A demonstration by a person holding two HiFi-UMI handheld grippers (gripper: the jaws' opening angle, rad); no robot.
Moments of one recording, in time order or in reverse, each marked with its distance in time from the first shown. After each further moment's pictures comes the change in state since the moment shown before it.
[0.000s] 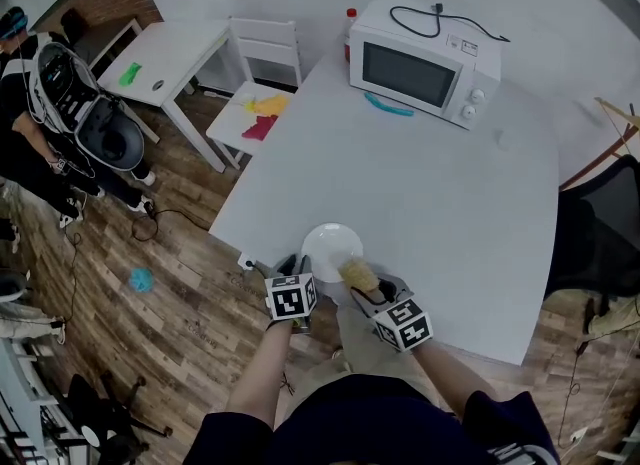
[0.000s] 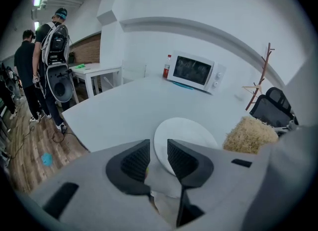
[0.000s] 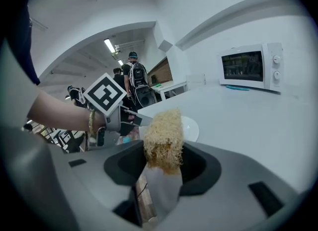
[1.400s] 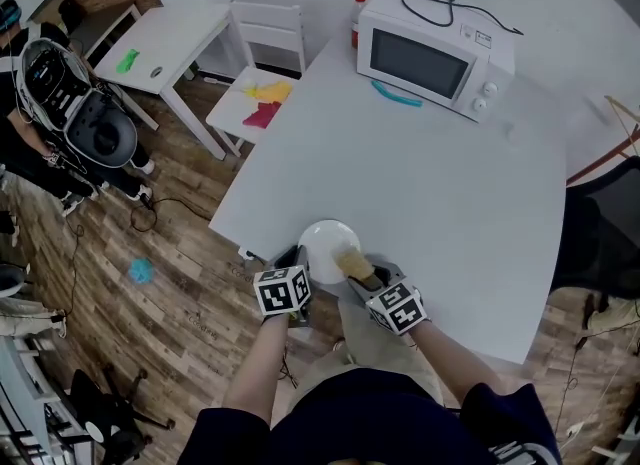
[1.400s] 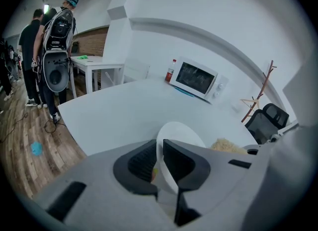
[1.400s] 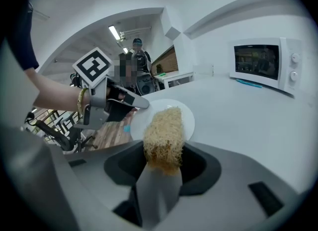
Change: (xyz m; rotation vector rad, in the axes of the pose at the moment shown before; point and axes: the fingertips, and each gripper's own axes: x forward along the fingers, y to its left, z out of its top) left arm 0.001 0.018 0.013 -0.115 -0.022 -0.069; right arm 0.050 -0.008 -0.013 -0.092 0.126 0.033
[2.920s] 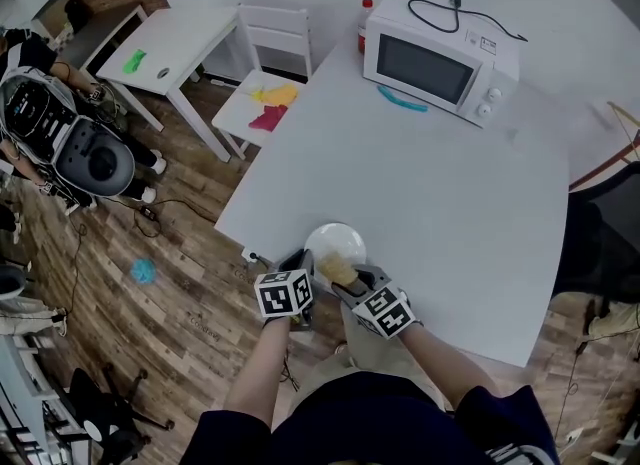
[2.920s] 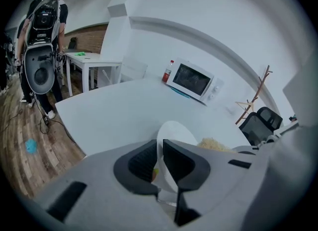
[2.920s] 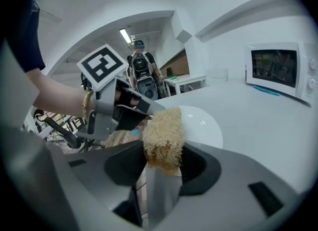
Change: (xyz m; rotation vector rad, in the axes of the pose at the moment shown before) left arm -0.007 -0.006 0.001 -0.017 0.005 -0.059; right arm 0.020 0.043 0.028 -0.068 -0.045 0.100
